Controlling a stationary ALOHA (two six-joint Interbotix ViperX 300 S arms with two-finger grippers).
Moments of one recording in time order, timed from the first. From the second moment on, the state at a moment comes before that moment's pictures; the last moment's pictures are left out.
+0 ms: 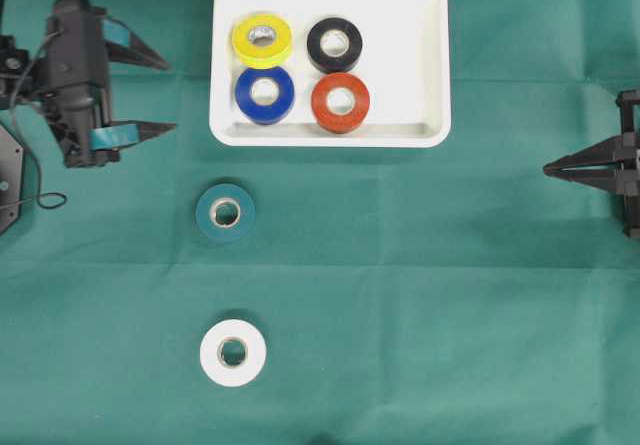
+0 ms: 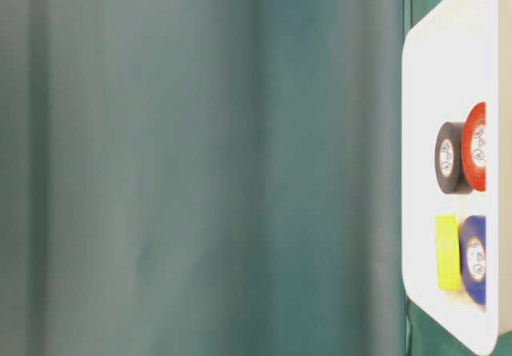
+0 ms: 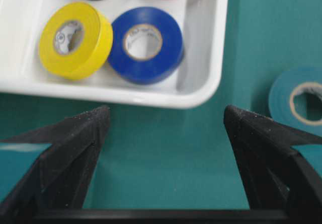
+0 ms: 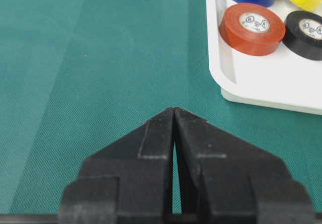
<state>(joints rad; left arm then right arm) 0.25 -0.63 1.07 -0.02 0.20 0.21 -0.01 -1.18 1.57 -0.07 -0.10 0.06</state>
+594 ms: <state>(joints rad) 0.25 -0.84 1.19 -0.02 0.20 0.20 -0.01 -1.18 1.57 -0.07 -0.10 0.06</state>
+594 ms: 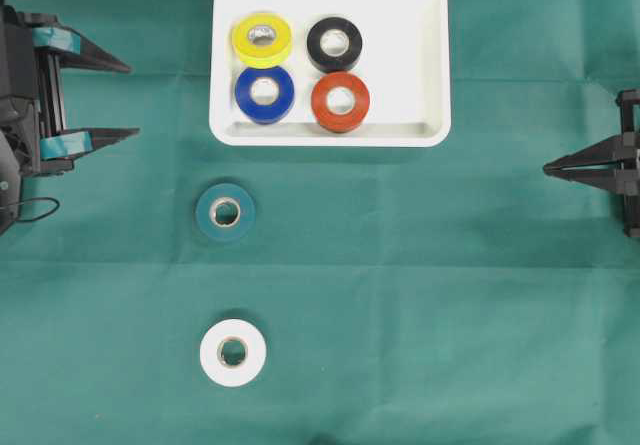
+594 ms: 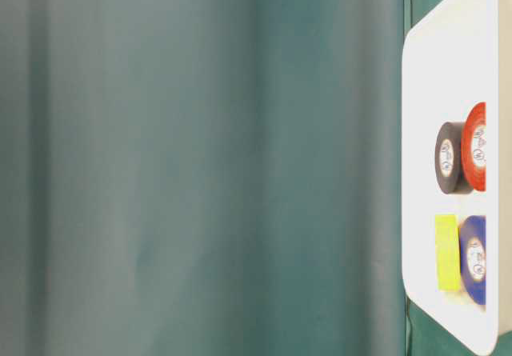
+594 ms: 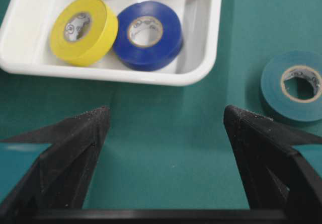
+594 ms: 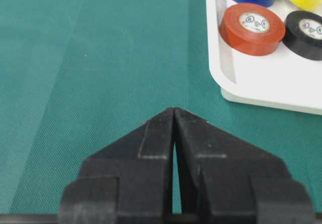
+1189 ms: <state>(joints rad) -0.02 -0.86 1.20 -0.03 0.20 0.07 -0.01 -1.18 1.57 -0.07 -0.10 0.05</state>
